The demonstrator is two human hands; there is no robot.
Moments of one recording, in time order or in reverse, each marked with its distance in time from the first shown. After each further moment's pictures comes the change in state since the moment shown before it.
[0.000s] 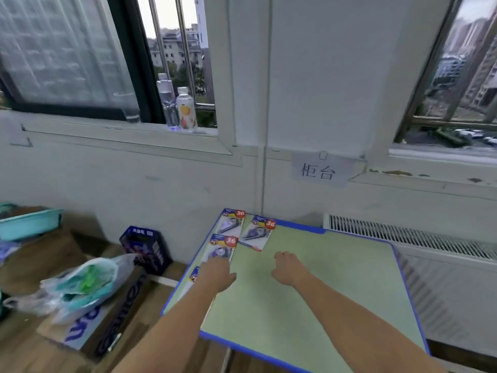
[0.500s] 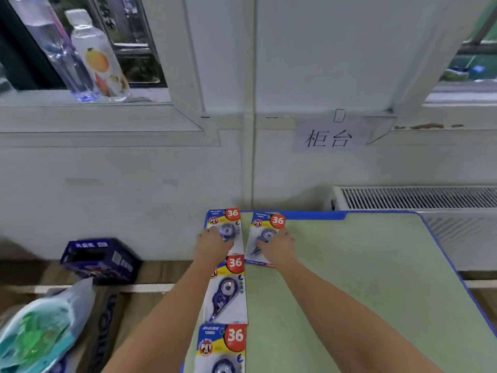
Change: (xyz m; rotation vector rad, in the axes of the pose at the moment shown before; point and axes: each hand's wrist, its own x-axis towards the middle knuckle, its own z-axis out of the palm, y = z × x) left_hand 0.258 -0.055 -0.010 -0.260 -0.087 0.023; right_hand 0.207 -0.056 0.021 0.493 0.134 0.556
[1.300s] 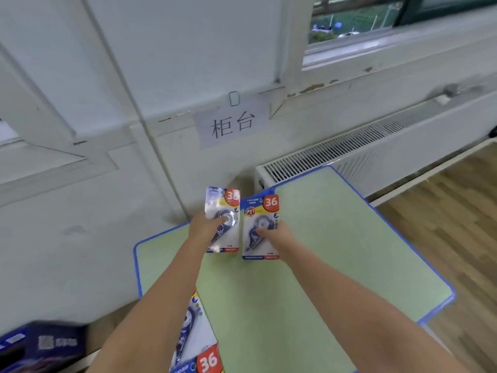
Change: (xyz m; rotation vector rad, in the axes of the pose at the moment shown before) left_hand 0.023 0.136 0.019 -0.625 -0.202 0.190; right_hand 0.000 0.110 -0.056 1.028 0.176 0.357
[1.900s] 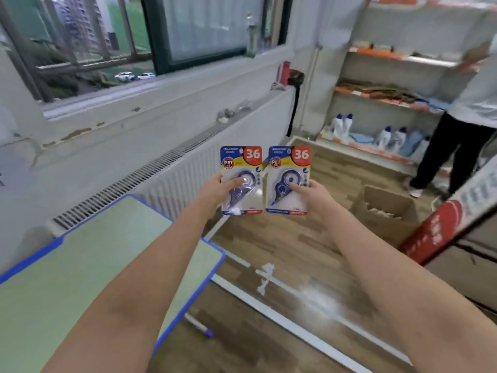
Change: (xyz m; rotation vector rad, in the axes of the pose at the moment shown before) left_hand -0.303 0.217 0.398 -0.109 -0.736 0.499; right_hand -0.212 0.068 -0.549 0.438 0.522 -0.258
